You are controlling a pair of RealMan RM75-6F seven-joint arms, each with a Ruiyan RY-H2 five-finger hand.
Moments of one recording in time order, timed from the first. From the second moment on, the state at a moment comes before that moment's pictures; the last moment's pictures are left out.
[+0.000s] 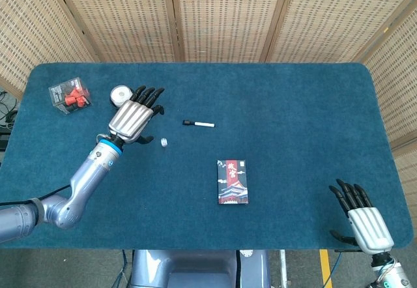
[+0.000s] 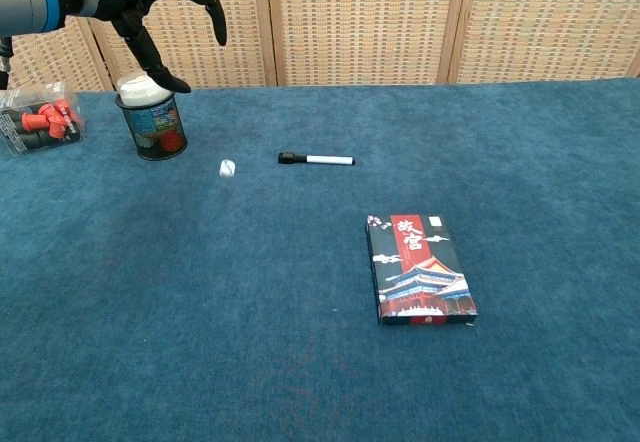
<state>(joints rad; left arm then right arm) -0.97 -1.25 -0.22 -1.64 0.92 0.90 0.51 0.08 -1.19 -0.07 -1.49 -1.66 1.45 0.05</state>
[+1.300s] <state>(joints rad) -0.30 -1.39 0.18 -1.65 1.40 1.61 0.33 0.09 -1.23 -0.06 -1.48 -1.67 1.46 -0.01</state>
